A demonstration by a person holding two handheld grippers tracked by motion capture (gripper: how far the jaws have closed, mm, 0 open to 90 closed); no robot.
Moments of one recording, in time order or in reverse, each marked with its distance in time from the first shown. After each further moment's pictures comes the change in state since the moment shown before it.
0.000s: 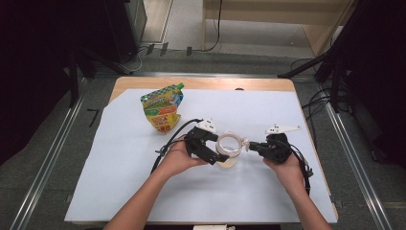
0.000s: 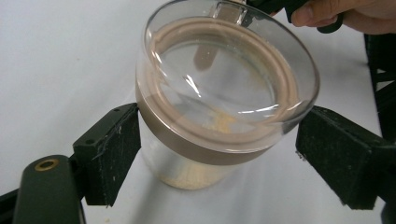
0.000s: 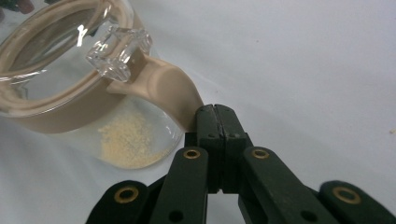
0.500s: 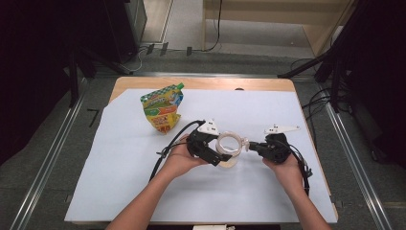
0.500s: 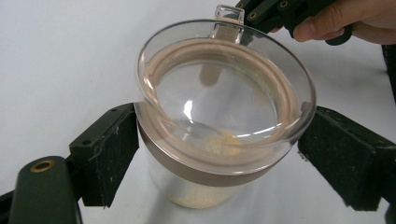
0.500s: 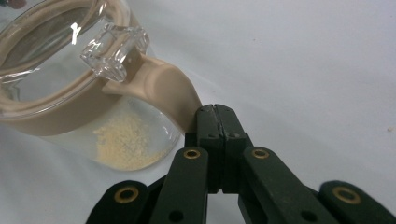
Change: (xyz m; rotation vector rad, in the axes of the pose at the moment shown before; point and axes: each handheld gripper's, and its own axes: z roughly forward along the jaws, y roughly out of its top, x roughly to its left) left arm -0.008 0.004 -0.001 -0.058 0.061 0.037; right arm 0.001 0.000 0.001 -0.001 -0.015 0.006
